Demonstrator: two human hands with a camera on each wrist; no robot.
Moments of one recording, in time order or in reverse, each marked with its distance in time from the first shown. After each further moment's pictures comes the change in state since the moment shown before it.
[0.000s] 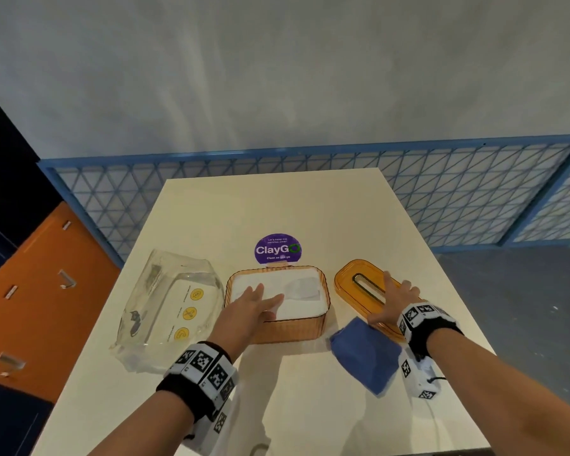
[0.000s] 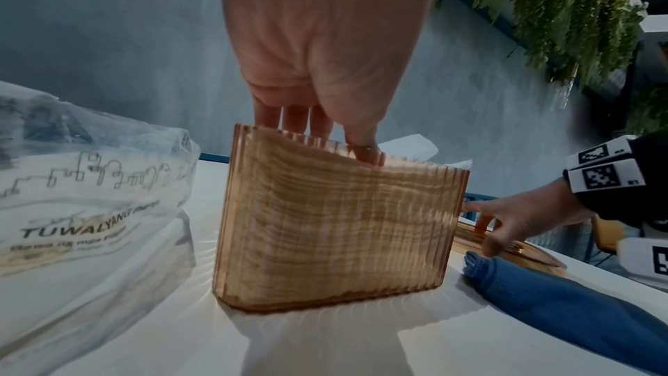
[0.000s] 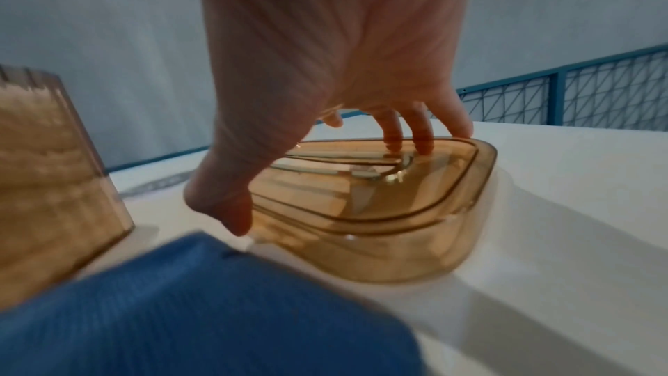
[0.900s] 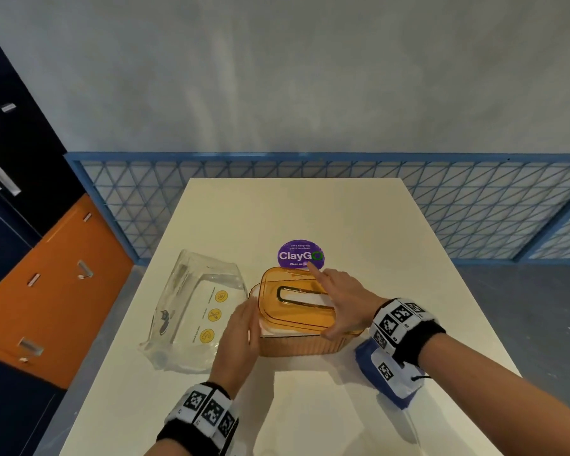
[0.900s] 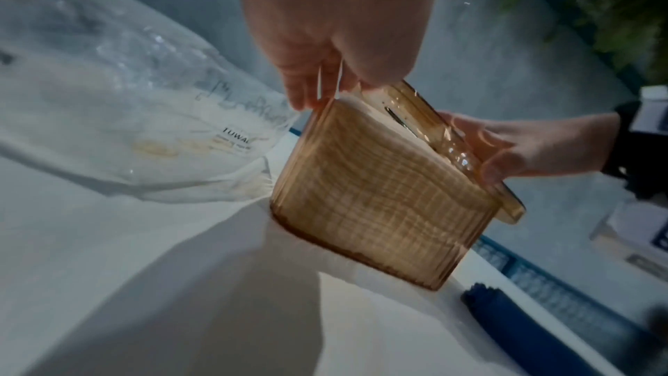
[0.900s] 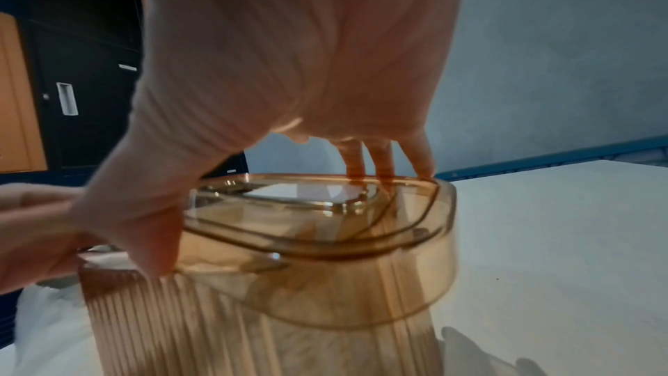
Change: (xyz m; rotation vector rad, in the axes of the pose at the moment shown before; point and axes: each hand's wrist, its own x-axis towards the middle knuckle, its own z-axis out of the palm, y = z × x) left_hand -0.047 -0.034 0.018 -0.613 0.530 -0.152; right_hand -0.066 -0.125 -0.044 -0.166 0.029 -0.828
